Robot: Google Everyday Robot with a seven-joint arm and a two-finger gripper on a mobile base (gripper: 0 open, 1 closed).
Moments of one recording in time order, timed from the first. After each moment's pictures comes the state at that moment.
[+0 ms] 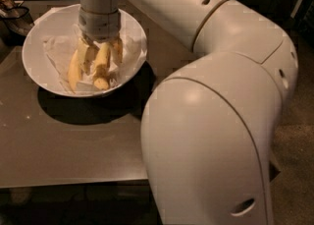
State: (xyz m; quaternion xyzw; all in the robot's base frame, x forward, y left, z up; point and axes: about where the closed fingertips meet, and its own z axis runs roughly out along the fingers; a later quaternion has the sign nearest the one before) arm 0.606 0.131 0.874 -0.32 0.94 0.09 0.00
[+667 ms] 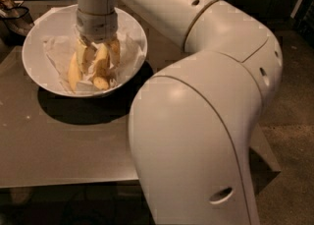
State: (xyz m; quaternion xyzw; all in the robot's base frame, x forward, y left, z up) arm 0.613 0.139 0.867 -0.32 0.94 0.08 -0.01
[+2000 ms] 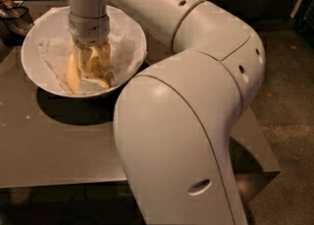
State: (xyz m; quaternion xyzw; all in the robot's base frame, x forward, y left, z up) arm 0.611 0.163 0.859 -0.35 0.93 0.10 -0.02
